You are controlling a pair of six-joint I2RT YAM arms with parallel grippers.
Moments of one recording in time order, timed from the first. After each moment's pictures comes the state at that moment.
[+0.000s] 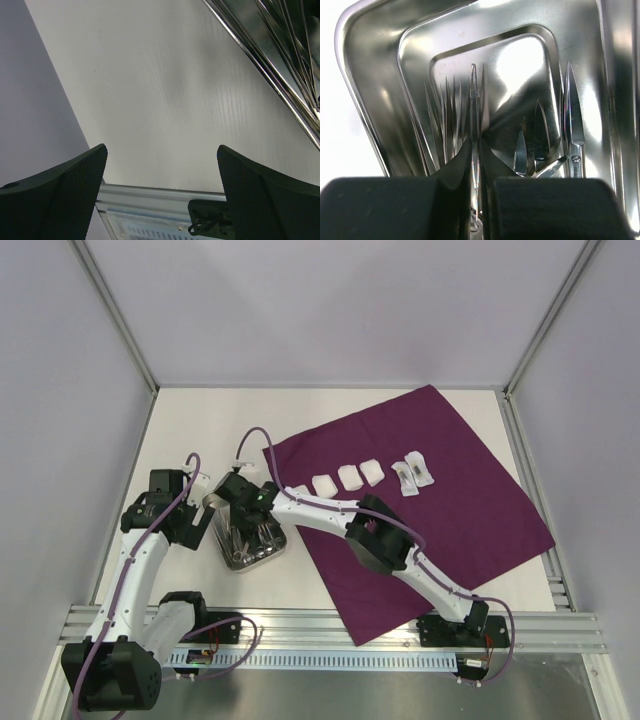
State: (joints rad) left arm 0.03 0.91 0.76 -0.91 -0.21 0.42; right arm 1.11 2.48 2.11 -0.56 0.19 0.92
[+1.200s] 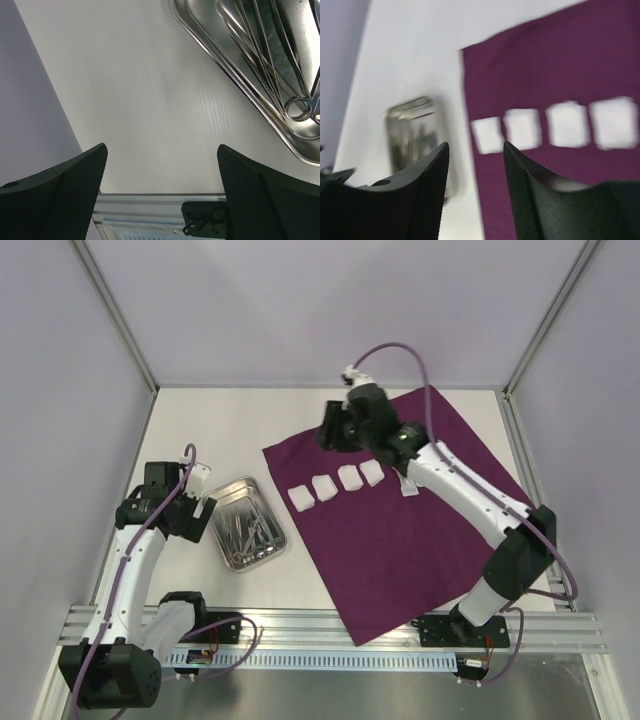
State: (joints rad) left arm 0.03 0.93 0.85 -0.95 -0.12 0.41; right arm 0.75 1.66 1.61 -0.49 0.03 0.57
